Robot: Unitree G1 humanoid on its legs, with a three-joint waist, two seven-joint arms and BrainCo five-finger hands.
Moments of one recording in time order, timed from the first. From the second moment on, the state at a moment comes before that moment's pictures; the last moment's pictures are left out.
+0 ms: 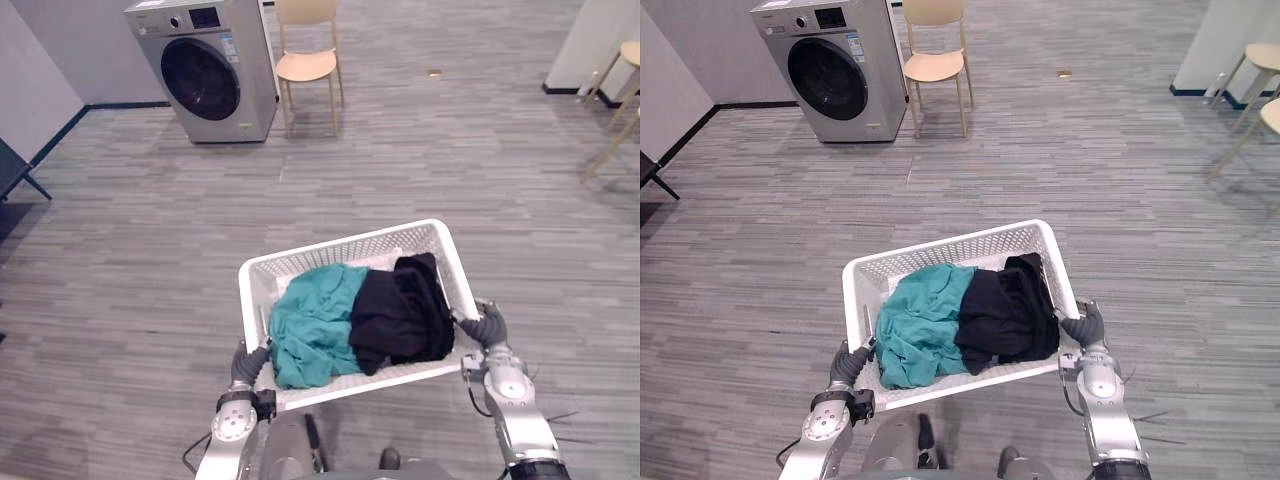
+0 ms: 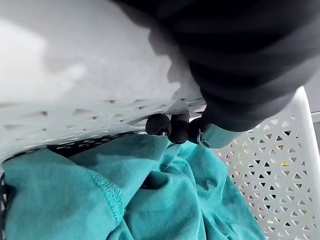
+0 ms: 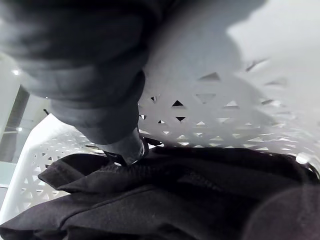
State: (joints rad) left arm 0.27 0.01 -0.06 0.09 0.01 0.07 0.18; right arm 0.06 -0.20 -0.06 0.10 -0.08 0.10 -0.15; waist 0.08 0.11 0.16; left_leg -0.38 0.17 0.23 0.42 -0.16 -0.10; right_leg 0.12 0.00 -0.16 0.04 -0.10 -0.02
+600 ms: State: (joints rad) left arm 0.21 0.11 -0.11 0.17 0.04 0.11 0.17; right arm 0.06 -0.14 -0.09 0.27 -0.09 0.09 -0.15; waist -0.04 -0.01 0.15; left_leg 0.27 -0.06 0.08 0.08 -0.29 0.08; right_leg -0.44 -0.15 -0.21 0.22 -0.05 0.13
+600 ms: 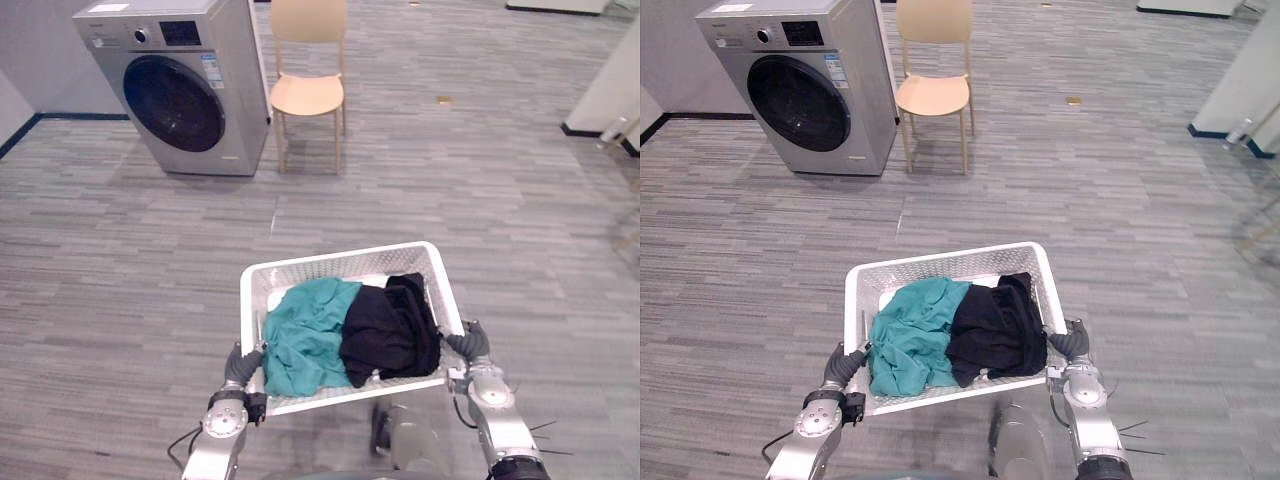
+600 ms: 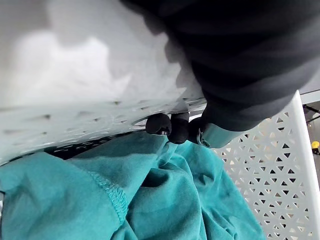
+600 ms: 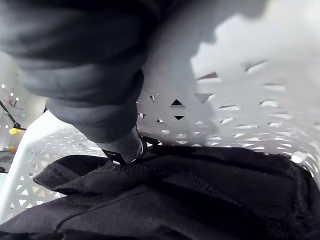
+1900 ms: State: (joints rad) left arm 0.24 0.08 -0.11 0.22 0.09 0.14 0.14; right arm 0.08 -0.16 -0.08 0.29 -0.11 0.12 -0.15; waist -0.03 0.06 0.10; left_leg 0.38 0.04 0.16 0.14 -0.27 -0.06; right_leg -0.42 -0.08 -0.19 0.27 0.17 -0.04
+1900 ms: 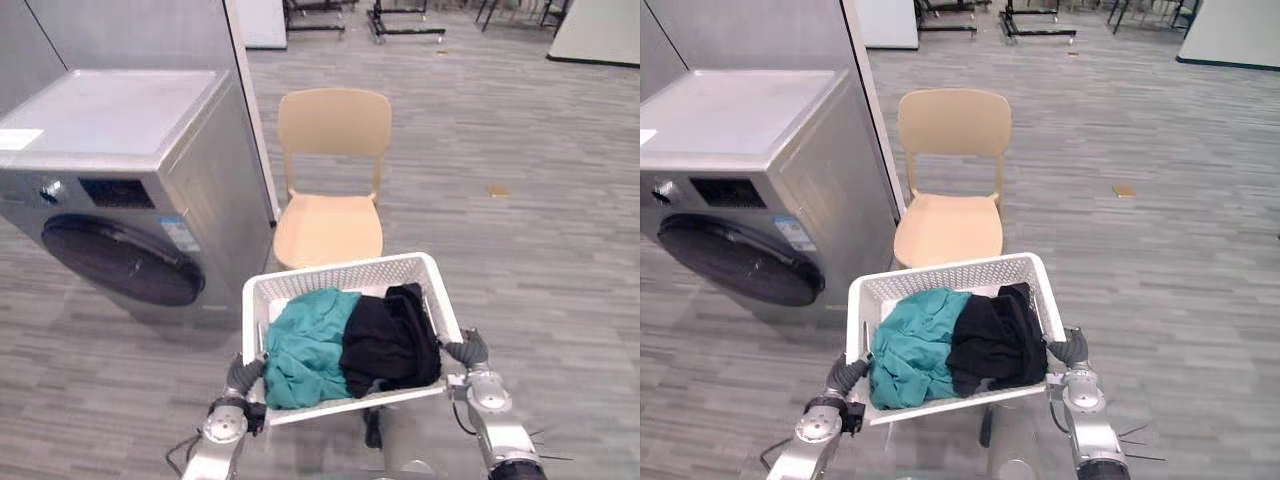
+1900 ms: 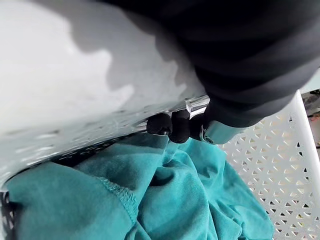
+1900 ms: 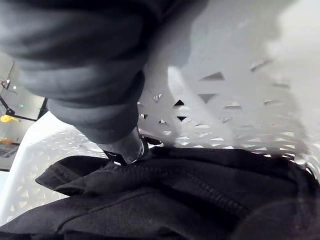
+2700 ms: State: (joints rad) left arm 0.03 0.11 -0.12 0.35 0.09 0.12 0.16; right arm -0.08 -0.15 -0.10 0.42 -0.08 0.12 -0.19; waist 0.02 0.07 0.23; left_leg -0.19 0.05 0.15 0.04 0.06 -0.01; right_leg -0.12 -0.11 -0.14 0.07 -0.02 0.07
